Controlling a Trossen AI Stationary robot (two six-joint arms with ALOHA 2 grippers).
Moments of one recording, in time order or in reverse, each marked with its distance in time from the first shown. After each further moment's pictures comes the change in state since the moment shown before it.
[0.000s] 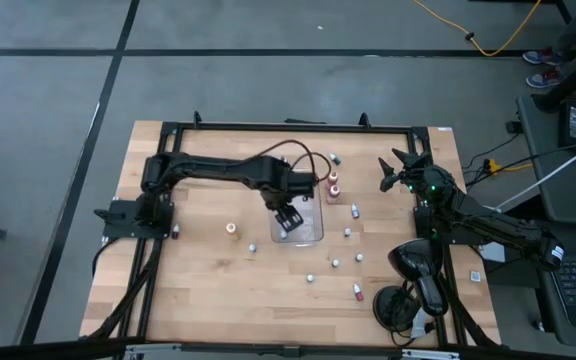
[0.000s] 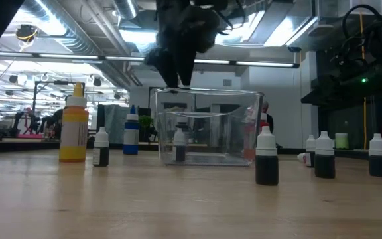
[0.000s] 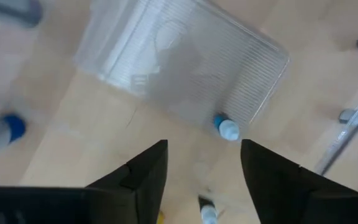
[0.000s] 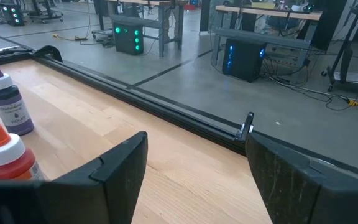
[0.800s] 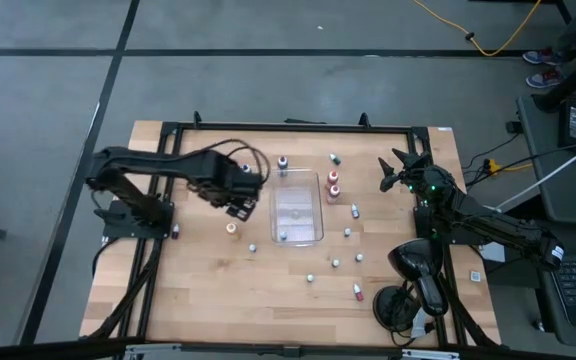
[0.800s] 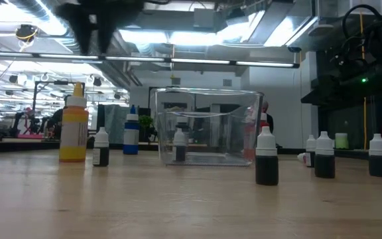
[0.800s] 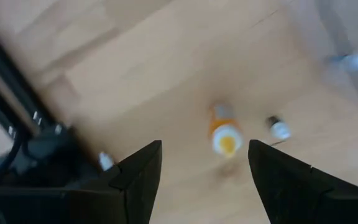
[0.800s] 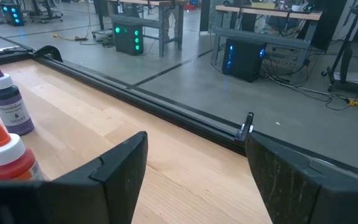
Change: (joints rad) left arm -0.067 -0.427 -0.324 -0.301 -0.092 -0.560; right arm 0.000 0.000 0.000 0.000 0.000 0.000
